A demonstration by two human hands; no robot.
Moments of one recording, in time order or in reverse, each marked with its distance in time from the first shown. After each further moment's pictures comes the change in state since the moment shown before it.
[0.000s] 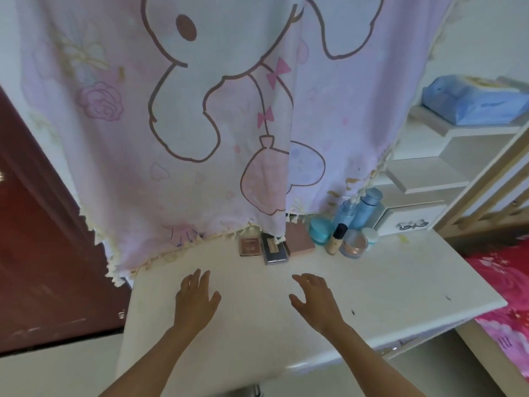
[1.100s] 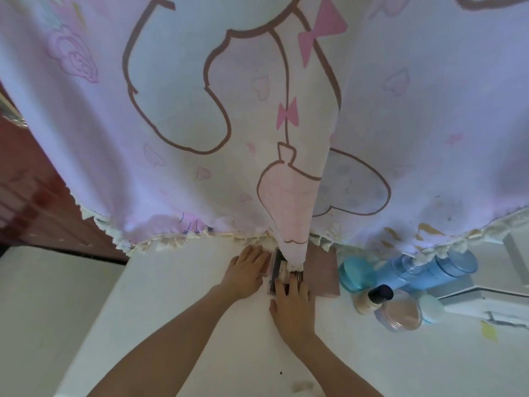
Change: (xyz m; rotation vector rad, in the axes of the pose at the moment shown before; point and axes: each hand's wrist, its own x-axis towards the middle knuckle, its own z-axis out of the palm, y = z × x) left_hand 0.129 0.095 0.040 0.092 -0.138 0.080; right_hand 0.137 0.022 0.058 -0.277 -0.034 -0.314
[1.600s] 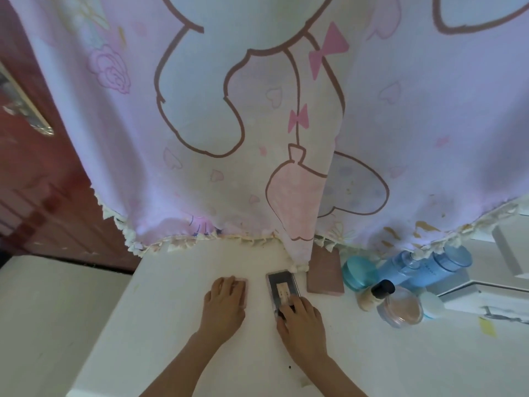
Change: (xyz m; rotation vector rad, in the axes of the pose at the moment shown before) left_hand -0.076 -0.028 0.037 0.073 0.180 -0.143; right_hand -0.042 0.004 0.004 0.140 0.033 -0.115
